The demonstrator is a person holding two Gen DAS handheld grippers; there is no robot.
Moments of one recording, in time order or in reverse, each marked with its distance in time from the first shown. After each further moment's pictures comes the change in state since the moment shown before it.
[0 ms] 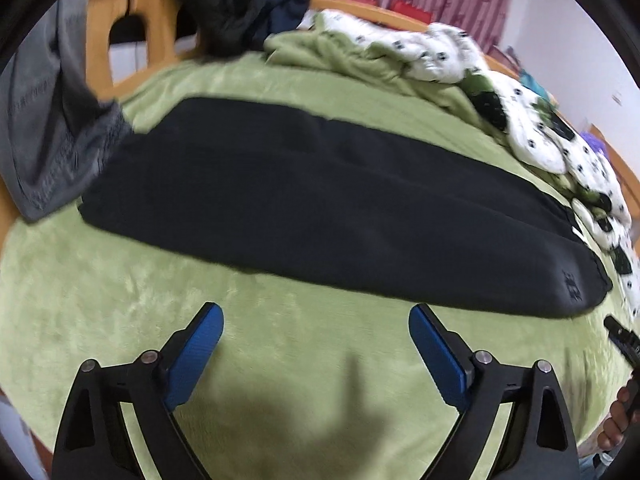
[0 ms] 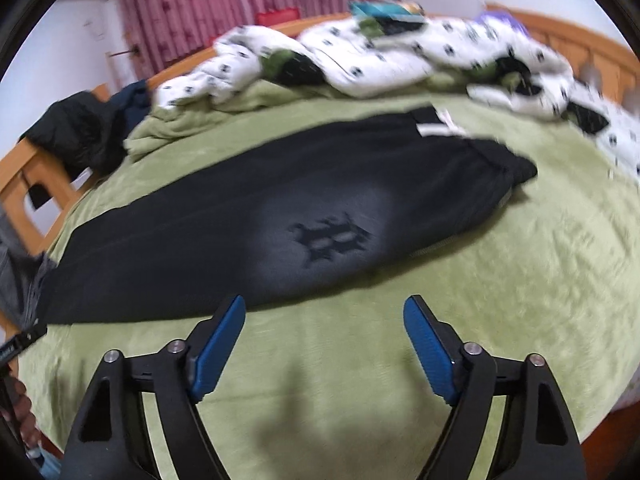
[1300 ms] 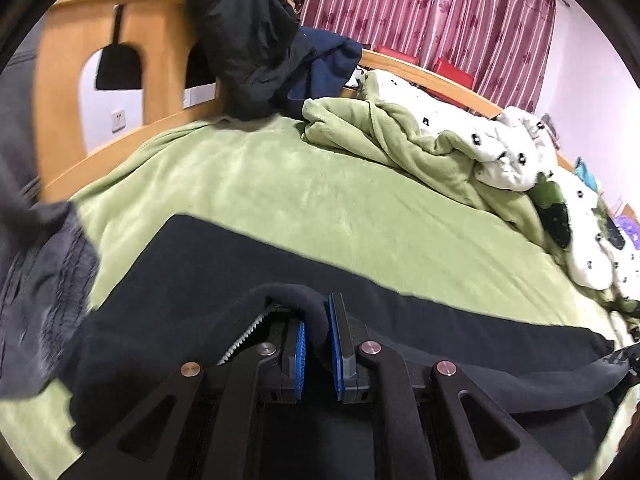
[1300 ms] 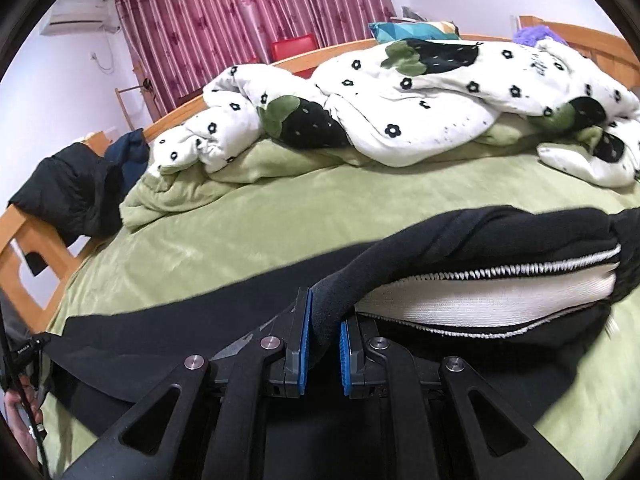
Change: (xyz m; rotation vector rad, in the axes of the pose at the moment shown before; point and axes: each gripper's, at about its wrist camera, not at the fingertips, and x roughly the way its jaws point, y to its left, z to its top) left arm 0.129 0.040 0.212 -0.090 -0.231 0.047; right arm 0.148 0.030 0.189 -0.024 -0.130 0.120
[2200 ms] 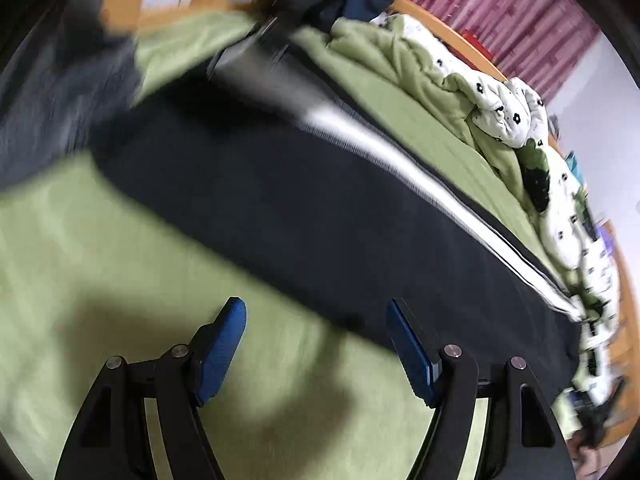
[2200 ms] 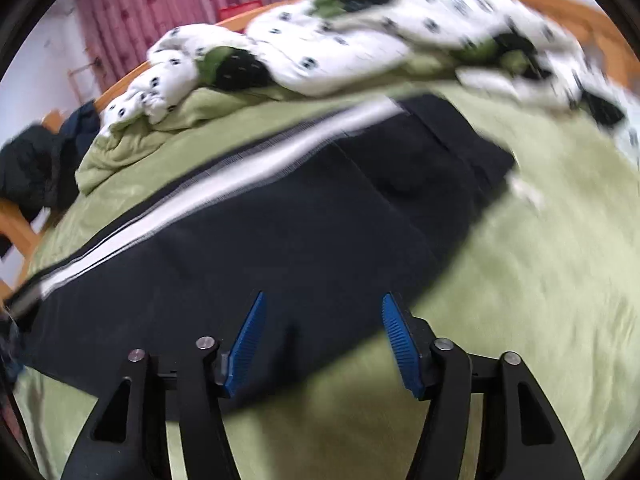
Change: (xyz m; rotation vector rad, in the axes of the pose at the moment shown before) left arm -0.053 0.075 -0.118 -0.238 0.280 -0.164; right arm -0.062 -0.078 -0.110 0.158 0.157 -0.127
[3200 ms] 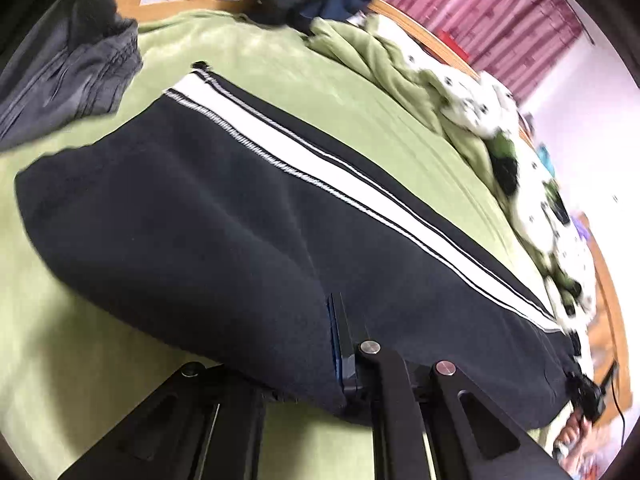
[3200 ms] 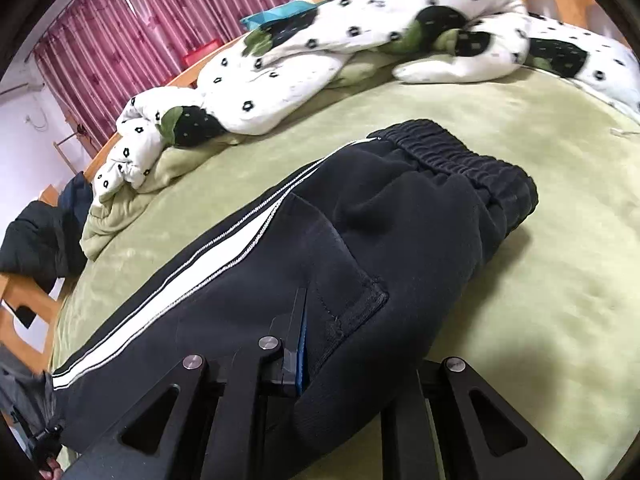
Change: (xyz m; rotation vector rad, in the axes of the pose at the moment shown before) left arm -0.033 -0.005 -0.044 0.066 -0.010 -0.065; right arm -0.064 -0.093 0.017 0.122 -0.100 0.020
